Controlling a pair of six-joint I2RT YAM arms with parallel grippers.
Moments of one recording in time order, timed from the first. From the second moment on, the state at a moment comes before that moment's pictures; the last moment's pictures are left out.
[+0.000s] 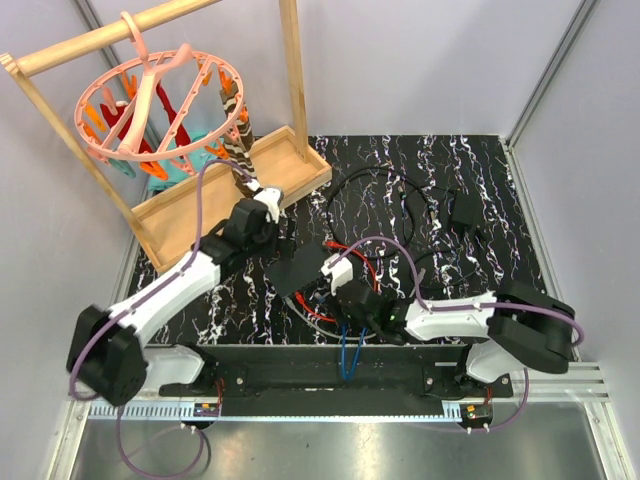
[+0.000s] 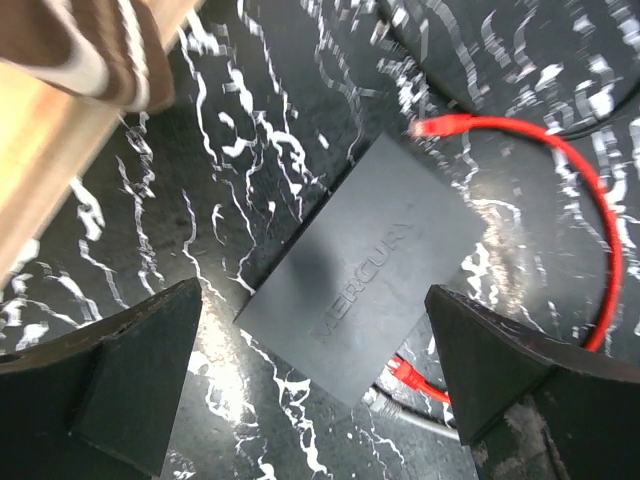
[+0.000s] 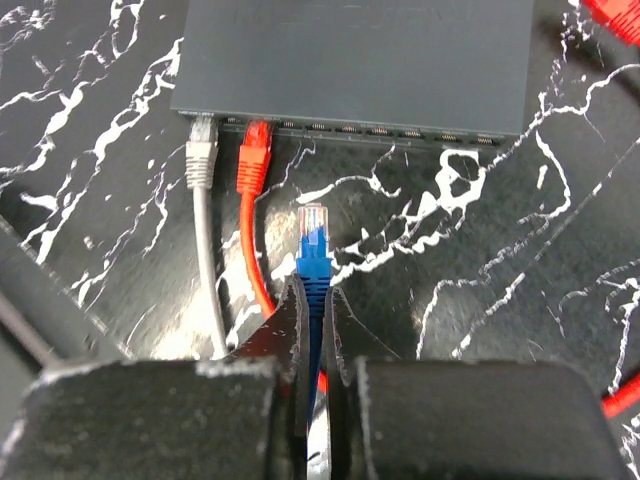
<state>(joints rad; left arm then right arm) -0.54 1.21 0.87 -0.35 -0.07 -0.23 1.15 1.44 0.56 0.30 0.29 0.35</state>
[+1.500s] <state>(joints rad) -0.47 1.65 0.94 -0.32 0.13 -0.31 1.22 1.77 0.65 0.59 0.56 0.38</state>
